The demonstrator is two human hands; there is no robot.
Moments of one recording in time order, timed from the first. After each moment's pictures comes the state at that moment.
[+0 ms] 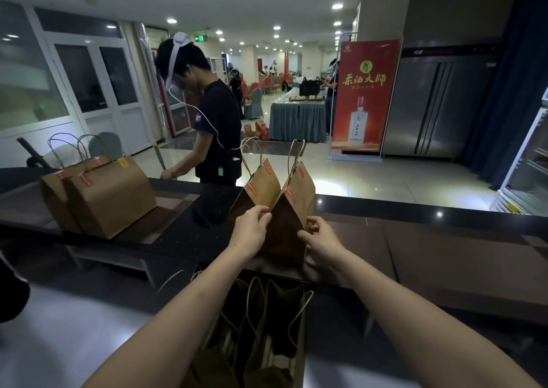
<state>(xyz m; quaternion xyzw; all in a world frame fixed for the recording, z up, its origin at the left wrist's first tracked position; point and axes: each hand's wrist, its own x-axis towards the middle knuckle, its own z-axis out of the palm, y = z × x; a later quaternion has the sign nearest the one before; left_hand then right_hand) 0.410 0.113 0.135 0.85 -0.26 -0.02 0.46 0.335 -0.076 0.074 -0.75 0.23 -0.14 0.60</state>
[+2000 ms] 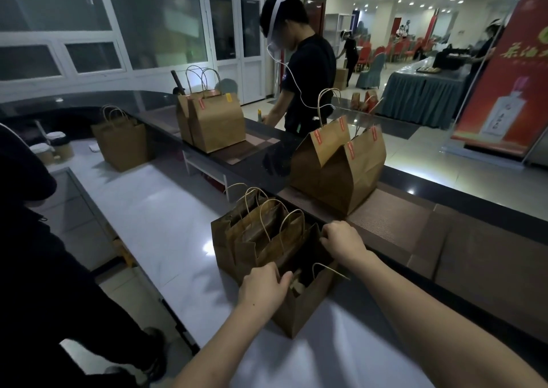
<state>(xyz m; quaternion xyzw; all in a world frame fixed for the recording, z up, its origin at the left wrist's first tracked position) 0.181 0.191 0.000 0.96 0.01 -0.04 0.27 0.272 -0.028 0.023 -0.99 -0.02 -0.03 0.09</state>
